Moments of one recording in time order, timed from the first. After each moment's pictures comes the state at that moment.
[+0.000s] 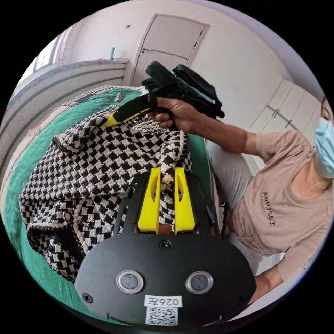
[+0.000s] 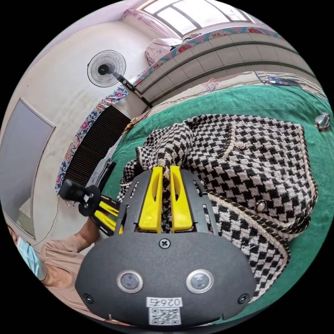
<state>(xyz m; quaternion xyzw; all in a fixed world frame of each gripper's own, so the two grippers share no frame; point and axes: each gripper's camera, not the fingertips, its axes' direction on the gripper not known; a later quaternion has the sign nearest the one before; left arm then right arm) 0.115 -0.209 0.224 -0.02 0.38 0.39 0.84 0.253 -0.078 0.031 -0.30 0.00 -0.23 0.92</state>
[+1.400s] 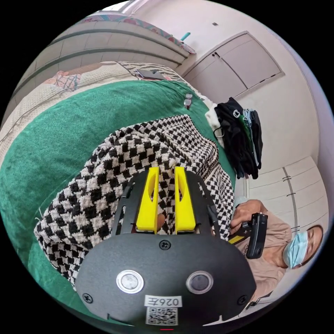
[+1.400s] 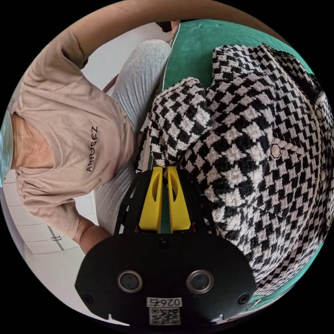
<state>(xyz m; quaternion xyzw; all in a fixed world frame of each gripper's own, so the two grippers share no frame) 0.084 -0.497 0.391 -0.14 0.34 0.20 0.91 0.131 0.215 0.082 -0.75 -0.10 -0.54 0.37</state>
